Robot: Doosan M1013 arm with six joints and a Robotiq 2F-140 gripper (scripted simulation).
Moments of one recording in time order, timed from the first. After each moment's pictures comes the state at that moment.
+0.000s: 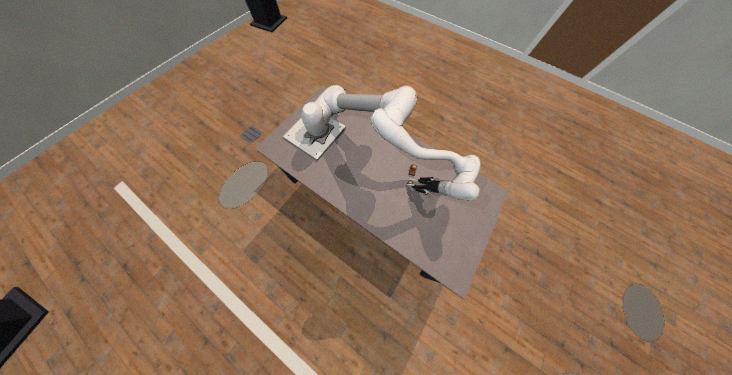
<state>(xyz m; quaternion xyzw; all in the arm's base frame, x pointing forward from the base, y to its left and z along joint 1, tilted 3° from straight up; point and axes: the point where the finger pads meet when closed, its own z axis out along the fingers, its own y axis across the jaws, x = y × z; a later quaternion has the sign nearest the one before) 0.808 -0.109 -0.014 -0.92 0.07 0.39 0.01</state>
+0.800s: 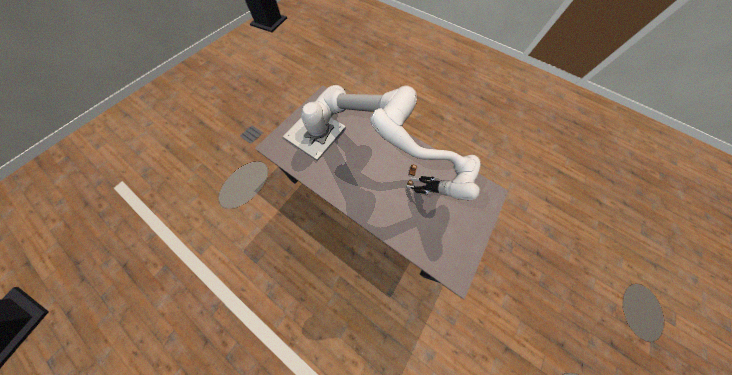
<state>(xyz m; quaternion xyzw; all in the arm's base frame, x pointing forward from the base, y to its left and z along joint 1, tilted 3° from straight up) 0.808 -0.109 -0.014 -0.92 0.07 0.39 0.01</state>
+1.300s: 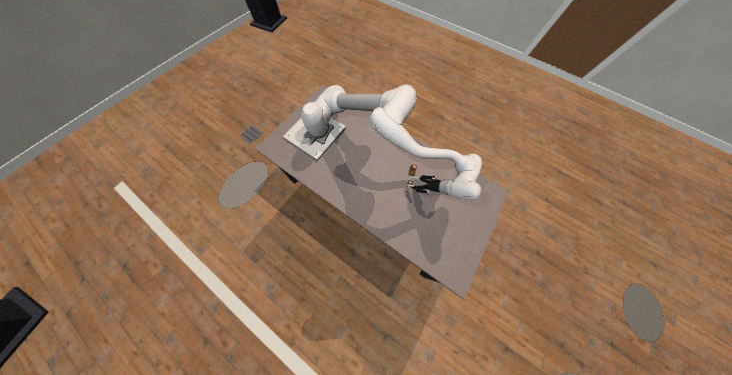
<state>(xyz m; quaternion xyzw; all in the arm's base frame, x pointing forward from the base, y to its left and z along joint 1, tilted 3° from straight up) 0.809 -0.108 0.001 -0.92 0.07 0.39 0.01</state>
